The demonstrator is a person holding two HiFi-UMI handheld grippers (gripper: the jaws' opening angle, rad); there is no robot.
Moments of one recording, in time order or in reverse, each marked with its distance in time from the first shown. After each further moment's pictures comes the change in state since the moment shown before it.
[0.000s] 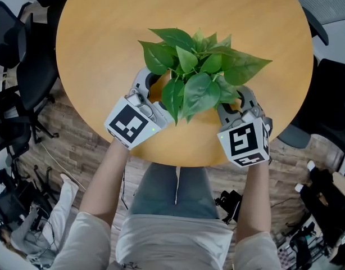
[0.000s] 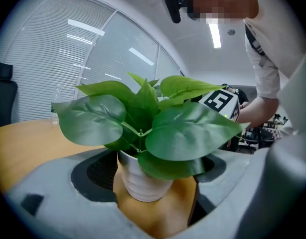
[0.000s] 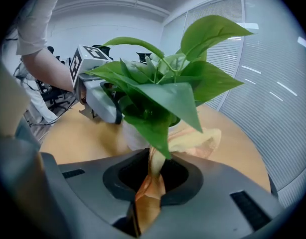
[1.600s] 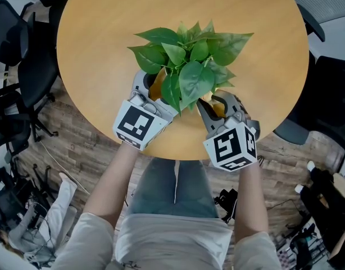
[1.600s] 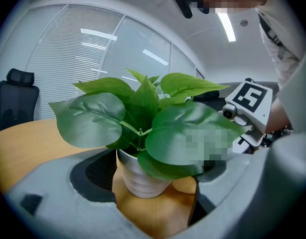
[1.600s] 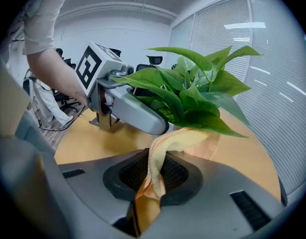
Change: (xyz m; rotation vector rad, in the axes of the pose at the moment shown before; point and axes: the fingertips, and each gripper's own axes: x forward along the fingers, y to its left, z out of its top) left arm 0.002 0.000 0.000 -0.025 -0.030 0.212; right arm -0.012 0.047 0.005 -0.049 -0.029 0.099
